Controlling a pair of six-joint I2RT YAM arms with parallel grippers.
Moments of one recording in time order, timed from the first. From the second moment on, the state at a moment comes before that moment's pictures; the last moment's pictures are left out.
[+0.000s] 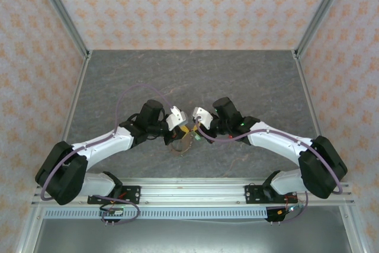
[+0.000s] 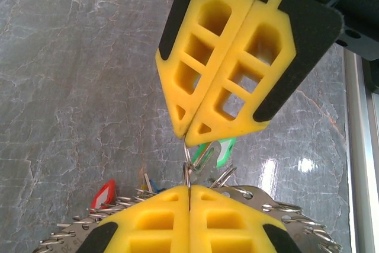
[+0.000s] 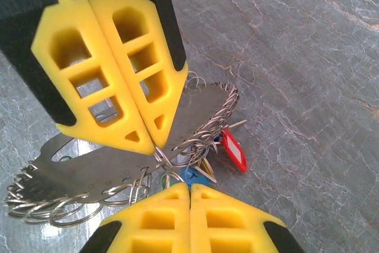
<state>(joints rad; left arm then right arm) -0.55 1.31 0.64 -0.04 0.60 0.28 0.71 1.34 0.76 -0.17 -0.41 -0.35</state>
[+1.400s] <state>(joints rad) -0.56 1.35 0.55 0.14 0.57 0.22 0.57 1.44 0.64 -0.02 -0.31 -0.03</state>
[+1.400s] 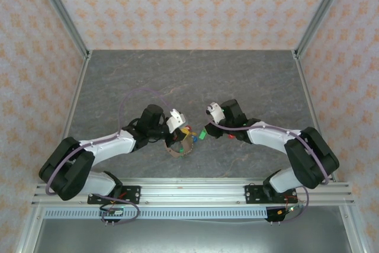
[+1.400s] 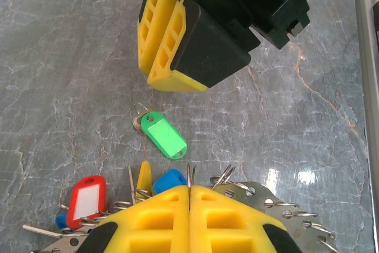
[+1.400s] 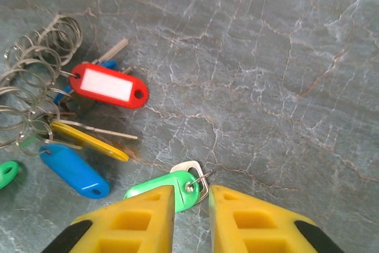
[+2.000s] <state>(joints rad) -0.56 1.27 0.53 0.14 0.58 0.22 0.57 1.41 0.66 0.01 -0.76 -0.48</state>
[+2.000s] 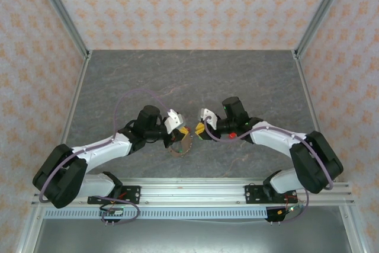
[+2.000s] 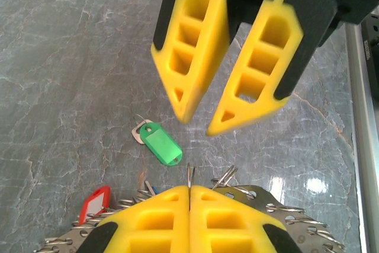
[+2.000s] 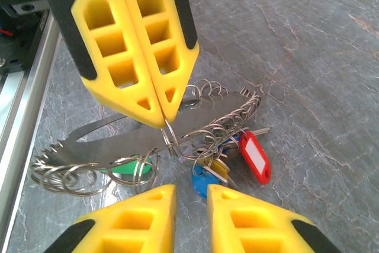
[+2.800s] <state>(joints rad) -0.56 1.25 0.53 0.11 0.58 0.22 0.57 1.54 0.73 0.05 -0.91 -0.53</state>
